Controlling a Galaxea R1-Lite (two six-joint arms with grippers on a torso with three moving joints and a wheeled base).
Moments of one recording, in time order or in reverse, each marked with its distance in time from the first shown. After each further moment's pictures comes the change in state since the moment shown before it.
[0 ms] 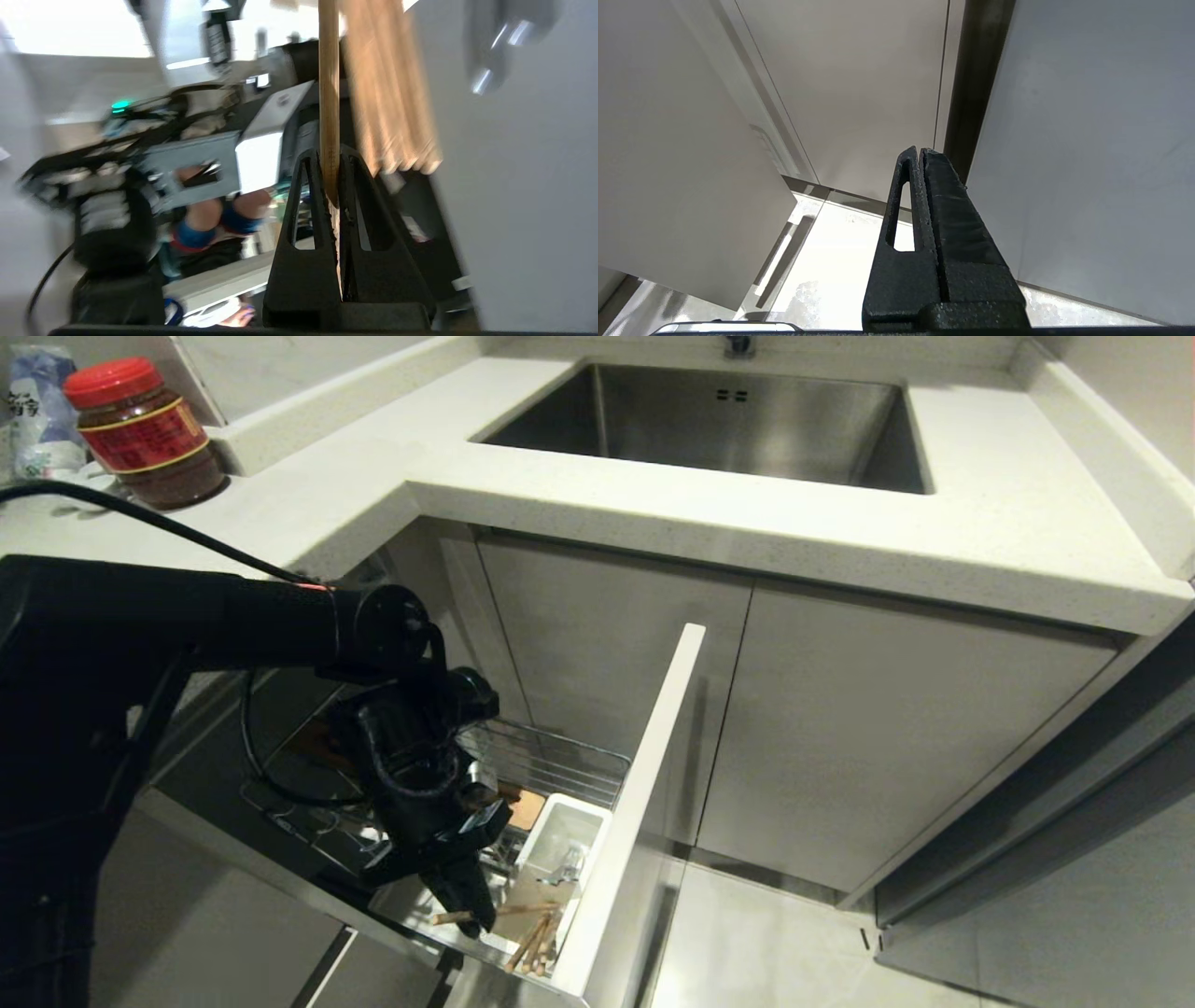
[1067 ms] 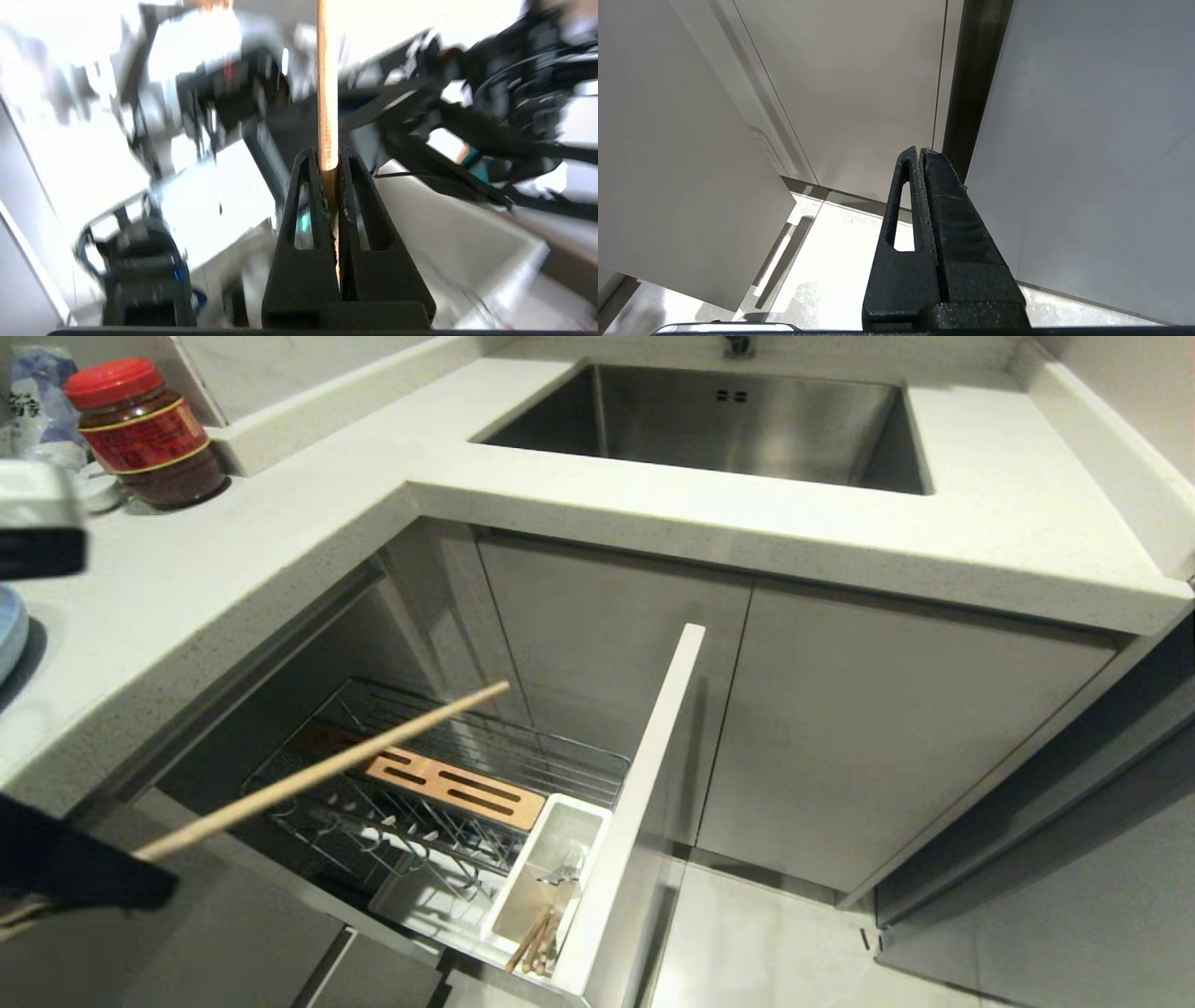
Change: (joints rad) left arm -0.191 -0.772 -0.161 0.109 0.081 0.024; right arm 0.000 0.000 0.000 0.000 0.000 0.000
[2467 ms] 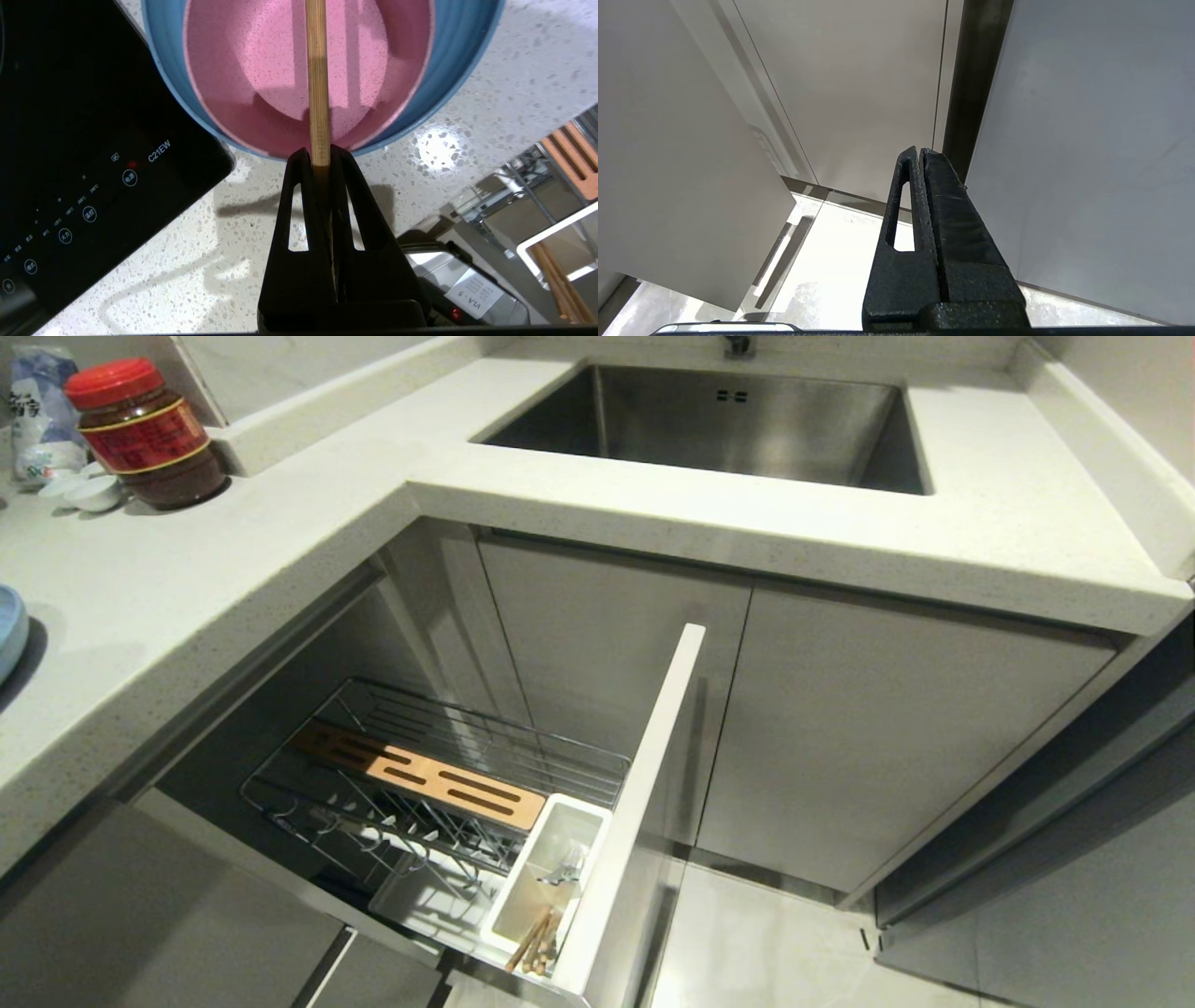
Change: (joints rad) left arm 0.870 -0.107 0.034 -0.181 0.660 0.155; right arm 0.000 0.000 0.000 0.000 0.000 0.000
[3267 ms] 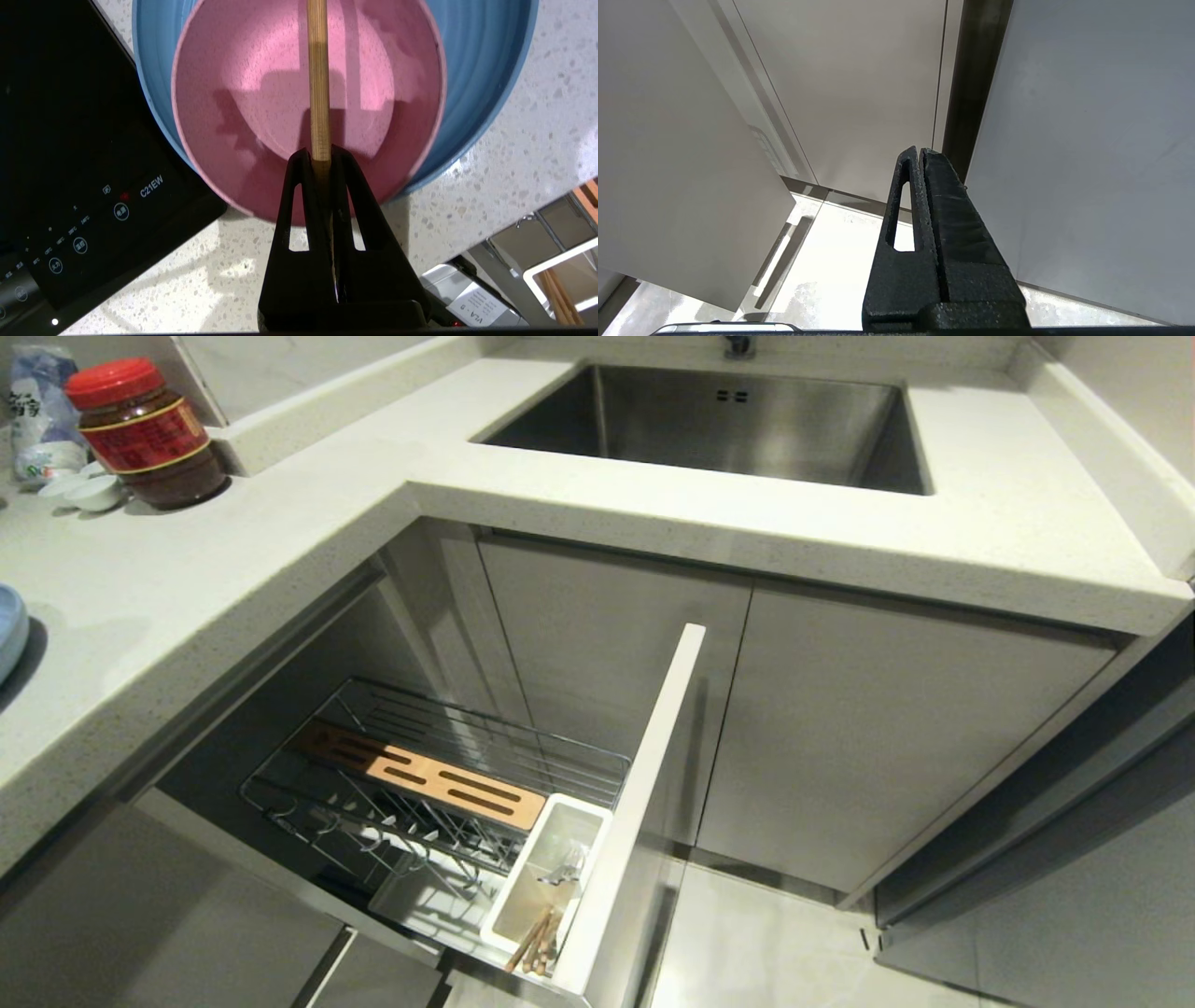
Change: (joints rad) left arm 0.031 0.075 0.005 -0.060 0.000 0.006; right arm 0.000 0.000 0.000 0.000 0.000 0.000
